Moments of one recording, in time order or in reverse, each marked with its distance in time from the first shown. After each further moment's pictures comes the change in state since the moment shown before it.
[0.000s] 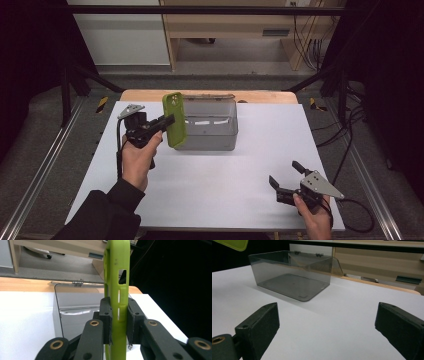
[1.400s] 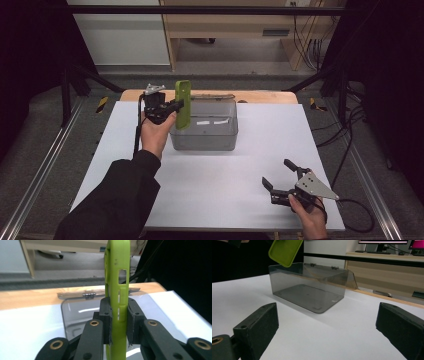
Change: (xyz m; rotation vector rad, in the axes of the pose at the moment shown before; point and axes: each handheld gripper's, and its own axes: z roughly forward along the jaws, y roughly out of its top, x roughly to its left) left arm 0.010 0.026 0.075 0.074 0.117 0.137; right arm 0.010 -0.001 0.009 -0.095 0.100 -0.033
